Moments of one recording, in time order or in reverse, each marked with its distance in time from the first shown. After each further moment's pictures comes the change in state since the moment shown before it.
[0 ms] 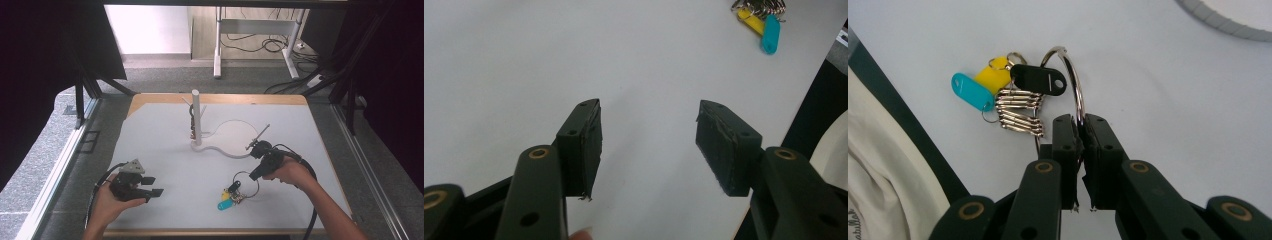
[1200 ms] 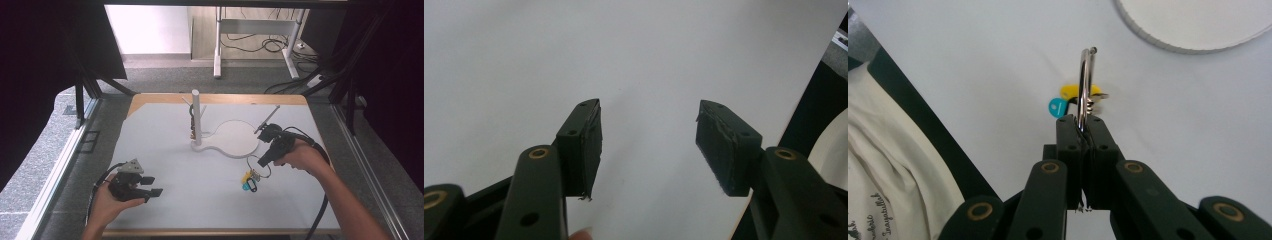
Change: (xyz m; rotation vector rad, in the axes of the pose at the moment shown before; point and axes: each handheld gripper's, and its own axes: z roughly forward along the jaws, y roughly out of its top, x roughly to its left) left arm 0.000 0.000 -0.003 -0.006 -0.003 0.005; right arm -0.005 0.011 -0.062 -0.002 -0.039 0.015
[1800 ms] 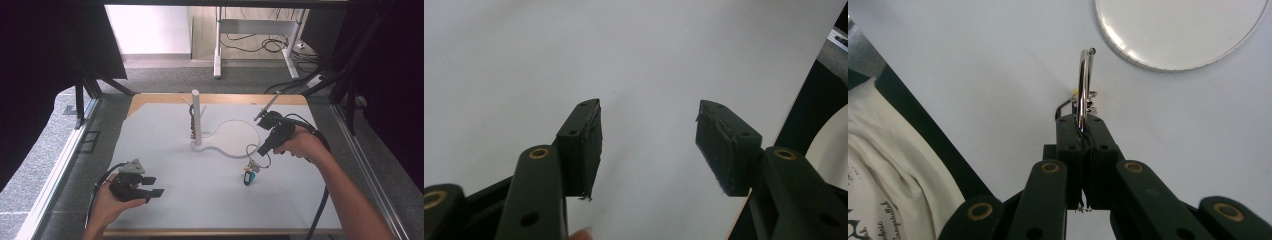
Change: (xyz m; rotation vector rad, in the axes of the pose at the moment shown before) left arm -0.003 0.002 0.000 -0.009 -0.005 0.008; right arm -0.007 0.021 -0.022 -0.009 -0.009 0.016
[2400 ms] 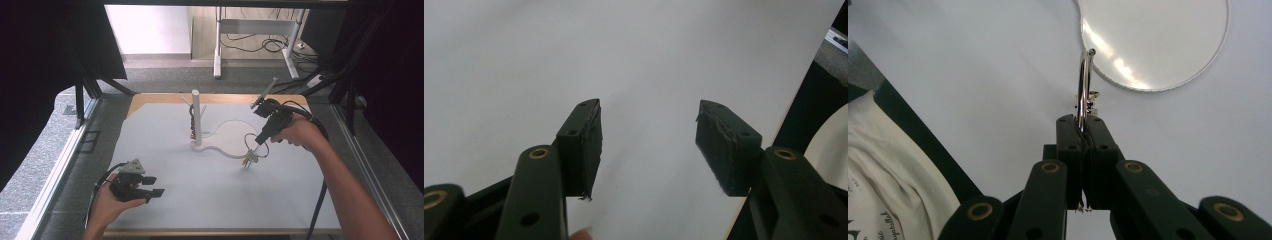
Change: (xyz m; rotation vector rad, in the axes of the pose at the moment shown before) left arm -0.001 0.001 0.000 -0.002 -0.005 0.006; right arm 0.000 0.024 -0.023 -0.011 -0.038 -0.001
